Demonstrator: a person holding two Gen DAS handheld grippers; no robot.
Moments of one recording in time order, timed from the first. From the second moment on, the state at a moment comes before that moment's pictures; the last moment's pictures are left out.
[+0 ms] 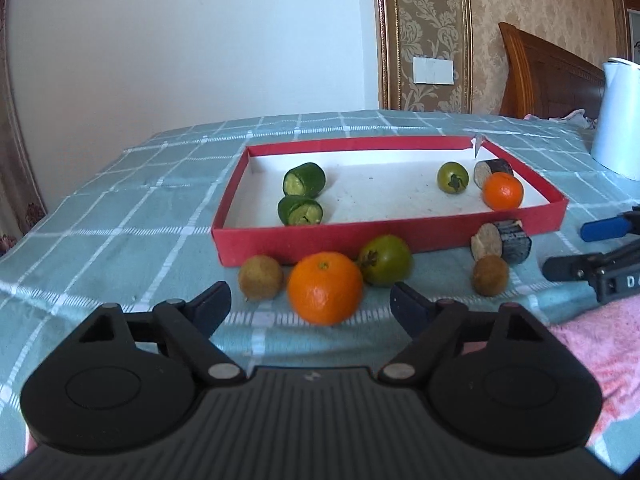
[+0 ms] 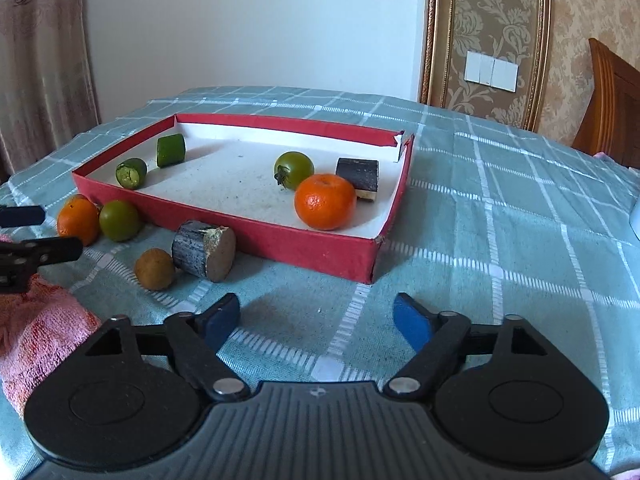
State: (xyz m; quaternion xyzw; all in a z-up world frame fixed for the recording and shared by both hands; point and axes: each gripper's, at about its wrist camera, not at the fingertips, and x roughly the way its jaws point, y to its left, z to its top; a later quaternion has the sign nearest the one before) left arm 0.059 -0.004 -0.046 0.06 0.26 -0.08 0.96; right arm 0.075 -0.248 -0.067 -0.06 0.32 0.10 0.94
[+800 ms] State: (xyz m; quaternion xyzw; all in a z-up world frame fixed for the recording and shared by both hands) left arm 0.059 -0.015 -0.027 0.06 0.23 -0.12 0.96; right arm 0.078 -0.249 -0.068 -0.05 0.33 0.10 0.94
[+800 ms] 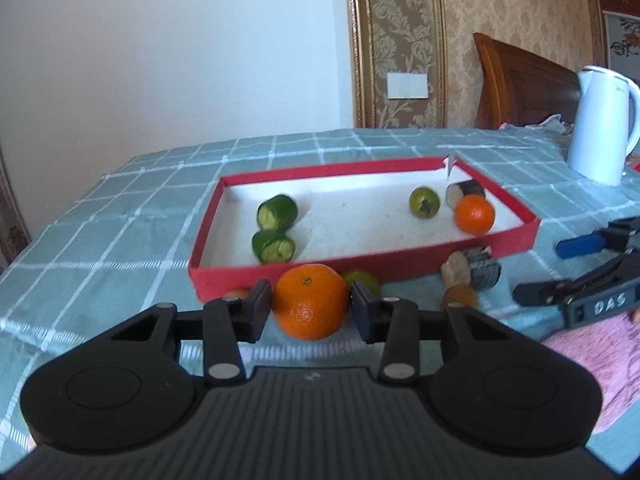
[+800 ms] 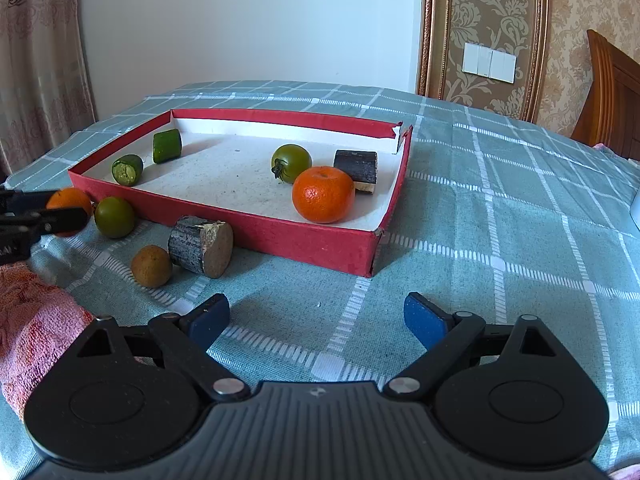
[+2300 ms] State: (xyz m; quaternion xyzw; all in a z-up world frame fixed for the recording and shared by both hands) left arm 0.192 -0.076 -0.032 0.06 0.29 -0.13 0.95; right arm 0.079 -0.248 -0.069 -0.05 0.33 0.09 0.94
